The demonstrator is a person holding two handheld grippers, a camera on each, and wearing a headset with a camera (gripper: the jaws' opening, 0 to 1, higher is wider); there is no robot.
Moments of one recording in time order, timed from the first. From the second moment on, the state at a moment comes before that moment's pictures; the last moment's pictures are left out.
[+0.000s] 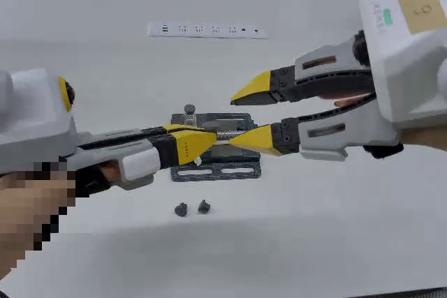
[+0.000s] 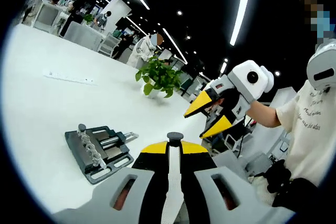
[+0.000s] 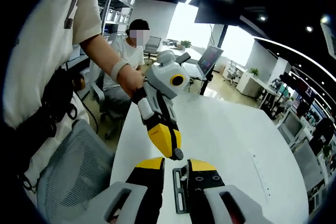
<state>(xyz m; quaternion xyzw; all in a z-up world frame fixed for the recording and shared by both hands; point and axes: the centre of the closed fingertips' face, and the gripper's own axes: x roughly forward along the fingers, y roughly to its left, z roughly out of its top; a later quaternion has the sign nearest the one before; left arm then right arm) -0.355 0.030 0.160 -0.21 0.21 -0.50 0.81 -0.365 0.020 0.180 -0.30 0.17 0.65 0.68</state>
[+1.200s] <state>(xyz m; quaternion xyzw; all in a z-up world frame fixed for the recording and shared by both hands) -0.381 0.010 0.122 0.06 0.19 -0.56 0.80 -0.390 0.017 0.124 -0.34 0.29 0.70 0.56</state>
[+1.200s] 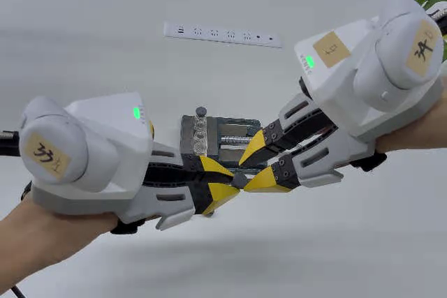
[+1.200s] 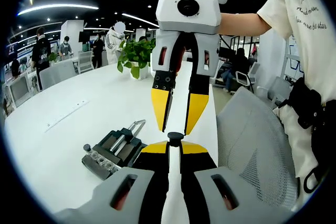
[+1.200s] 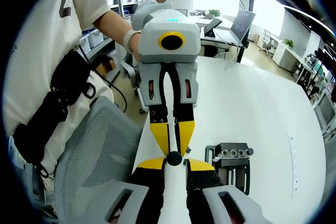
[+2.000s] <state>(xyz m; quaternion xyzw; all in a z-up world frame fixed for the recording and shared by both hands) -0.390 0.008 0.119 0.05 0.20 -0.57 0.80 -0.400 0.018 0.118 -0.38 0.28 0.71 0.52</state>
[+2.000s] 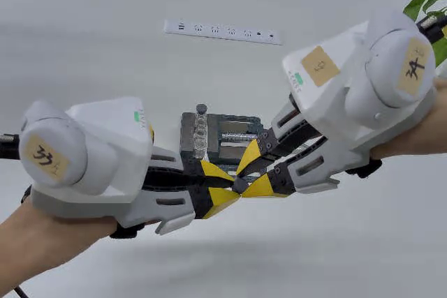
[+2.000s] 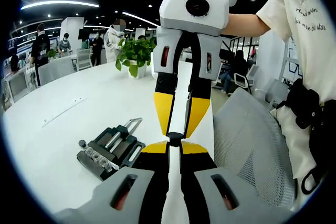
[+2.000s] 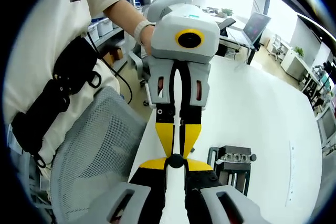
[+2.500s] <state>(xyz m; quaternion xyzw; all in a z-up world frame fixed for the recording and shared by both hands) -0.390 0.008 0.115 0.05 0.19 -0.56 0.80 -0.398 0.018 0.114 -0.40 0.29 0.71 0.50</state>
